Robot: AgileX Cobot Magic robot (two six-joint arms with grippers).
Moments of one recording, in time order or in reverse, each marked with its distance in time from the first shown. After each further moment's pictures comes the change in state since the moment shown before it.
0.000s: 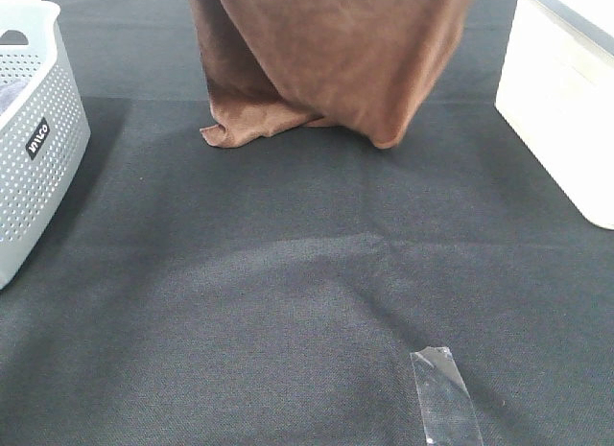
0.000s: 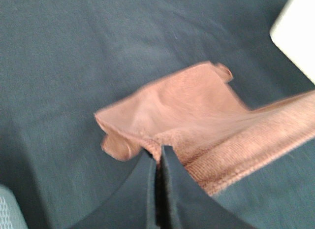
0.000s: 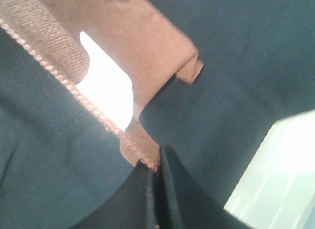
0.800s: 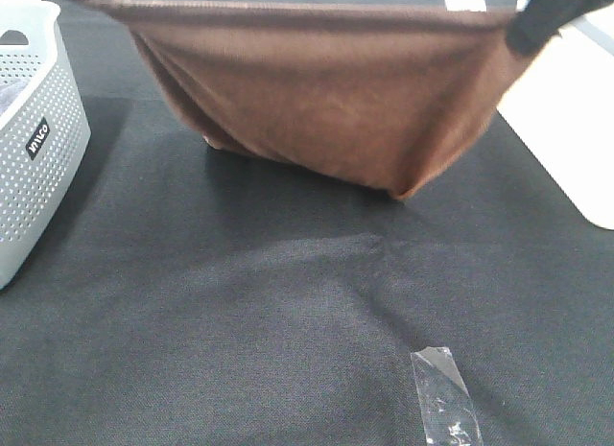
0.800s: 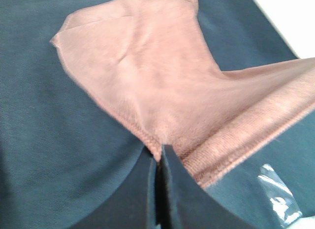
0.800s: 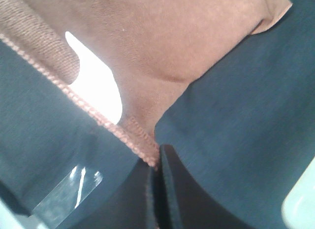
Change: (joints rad) left arm -0.070 -0.649 1.004 -0.074 -0.354 -0.090; right arm 0.008 -0.388 0.590 0.102 -0.067 -0.026
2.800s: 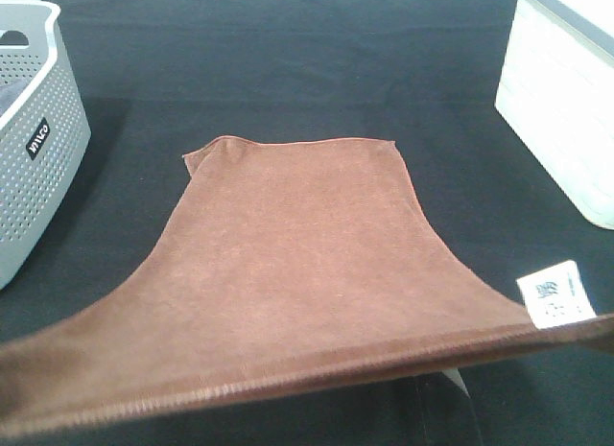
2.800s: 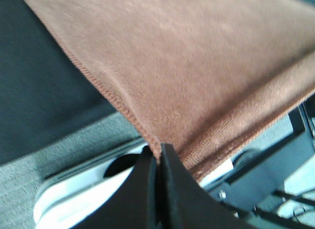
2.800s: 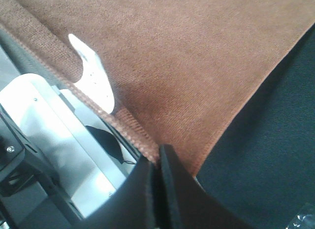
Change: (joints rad) left arm -0.706 -0.614 0.659 0.263 0.065 -0.893; right arm -0.011 -0.769 0.717 0.151 0.094 0.003
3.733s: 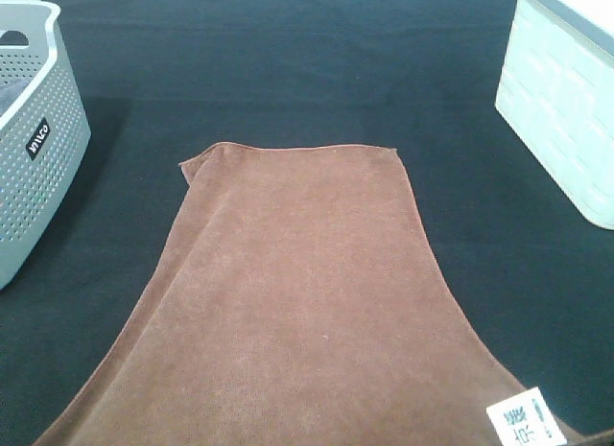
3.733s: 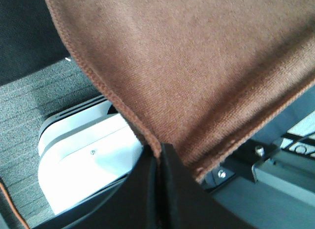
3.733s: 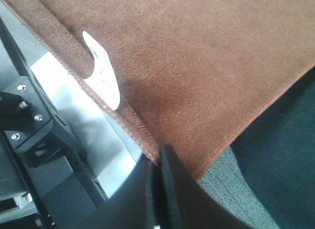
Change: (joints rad) left arm -0.046 -0.009 0.133 -0.161 0.028 0.056; right arm -0.002 -0.035 0.192 0.100 -0.002 -0.149
